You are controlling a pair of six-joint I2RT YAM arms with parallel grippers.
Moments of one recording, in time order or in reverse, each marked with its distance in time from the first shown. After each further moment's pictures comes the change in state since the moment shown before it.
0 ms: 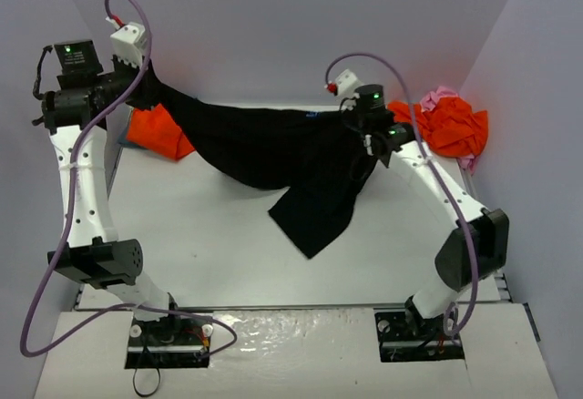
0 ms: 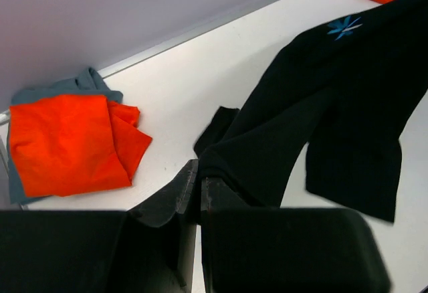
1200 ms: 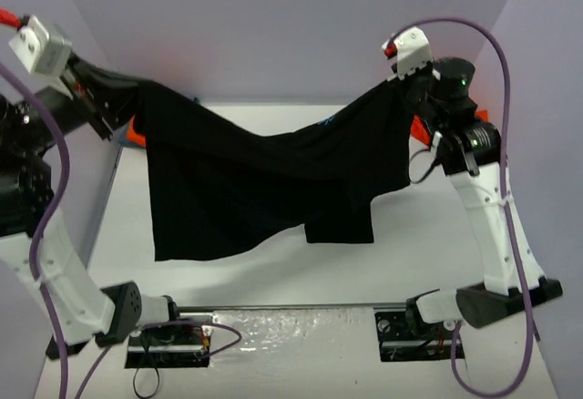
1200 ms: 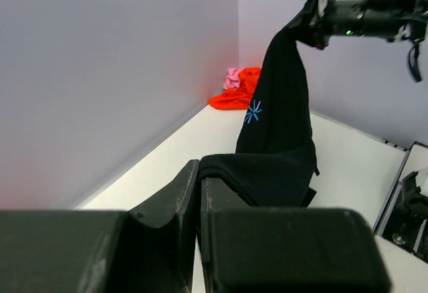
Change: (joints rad) left arm 0.097 -0.212 0.327 0.056 0.476 -0.295; right arm -0.124 -0.249 0.311 -0.221 -0.287 0.071
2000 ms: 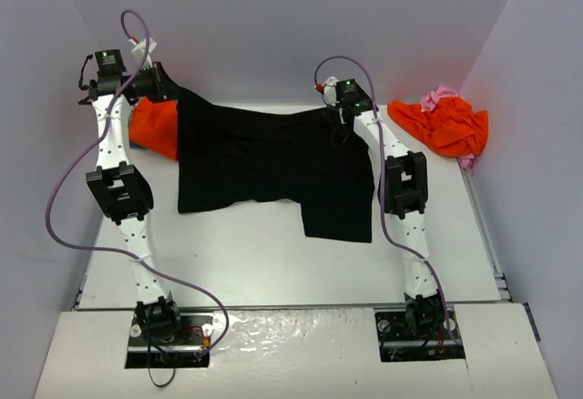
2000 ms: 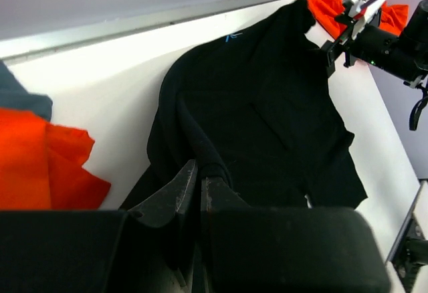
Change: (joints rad) left arm -0.005 0.968 0.124 0.082 -0.139 0.002; right arm -0.034 1.133 0.480 0.089 0.137 -0.039
